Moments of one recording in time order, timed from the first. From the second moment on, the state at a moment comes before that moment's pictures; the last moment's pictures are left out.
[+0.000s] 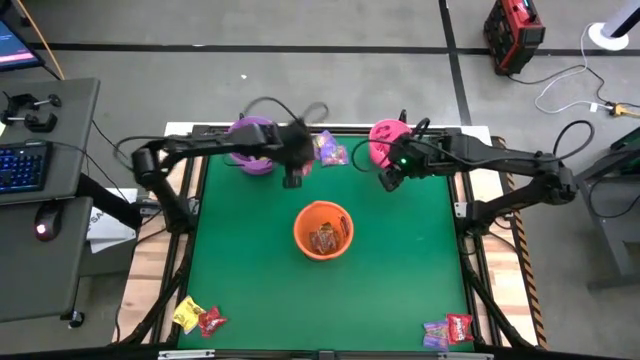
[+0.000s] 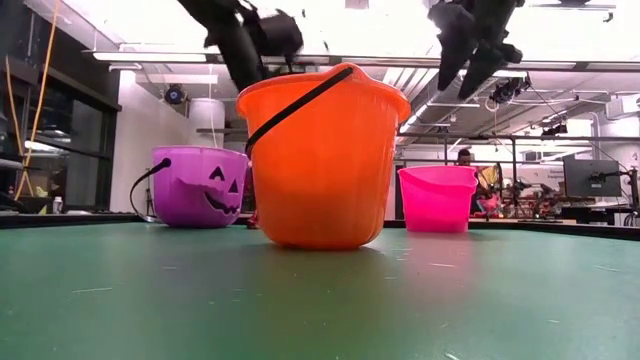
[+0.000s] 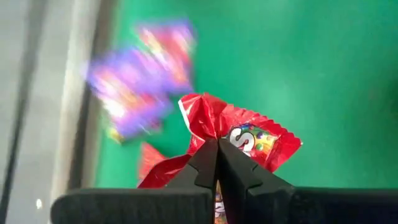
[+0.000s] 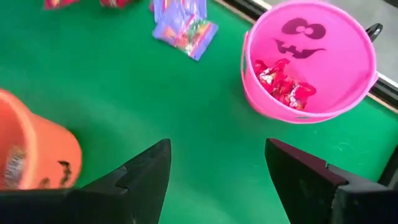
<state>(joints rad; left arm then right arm) 0.40 1.69 1.33 -0.67 -0.07 0.39 -0.17 1.28 1.29 -1.12 0.35 0.67</state>
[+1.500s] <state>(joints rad) 0.37 2.46 2.06 0.12 -0.07 -0.19 -0.08 1.17 1.29 -0.67 0.64 0.69</state>
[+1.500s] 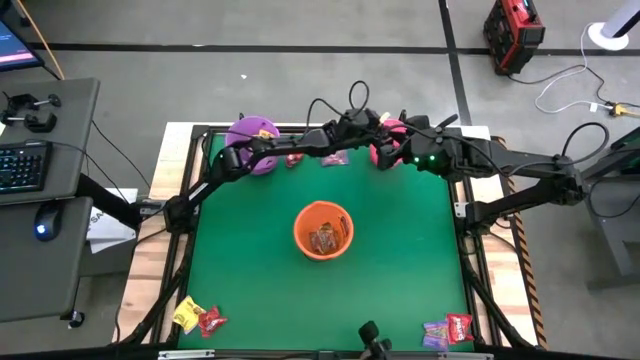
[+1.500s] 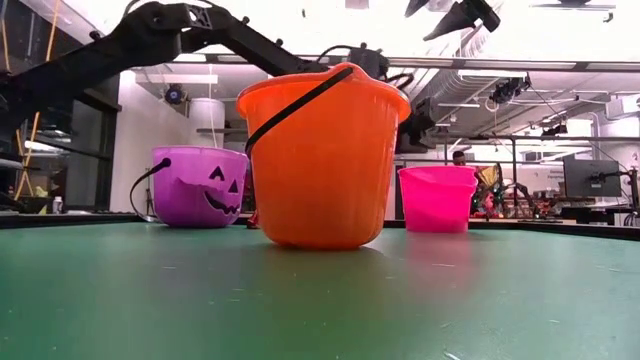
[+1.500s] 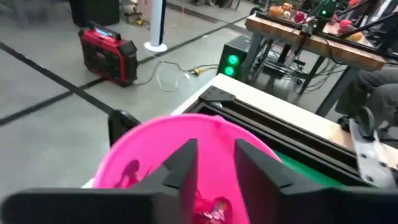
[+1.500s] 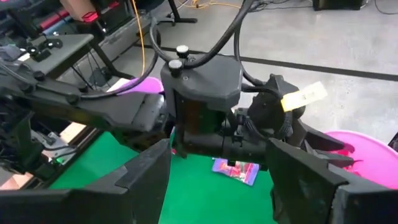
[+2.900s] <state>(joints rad) 0.23 1.18 1.12 -0.17 -0.06 -0.17 0.73 1.19 0.61 -0.56 -0.67 1.67</state>
